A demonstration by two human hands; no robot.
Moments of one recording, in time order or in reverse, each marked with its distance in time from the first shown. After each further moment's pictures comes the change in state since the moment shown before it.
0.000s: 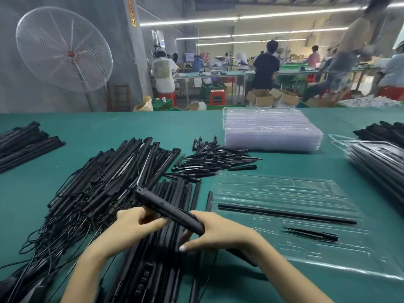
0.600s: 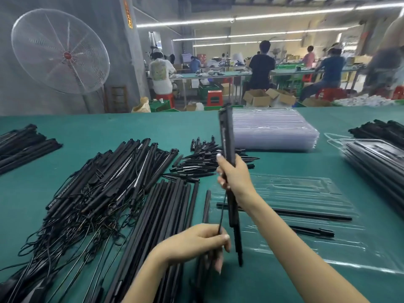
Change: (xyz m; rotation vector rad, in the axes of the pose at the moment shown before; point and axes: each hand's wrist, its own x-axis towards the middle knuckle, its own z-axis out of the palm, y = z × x) left_hand -0.002 0.082 0.076 -0.284 -0.662 0.237; right_hand 0.015 -0.009 -0.059 0.787 0.857 -0.098
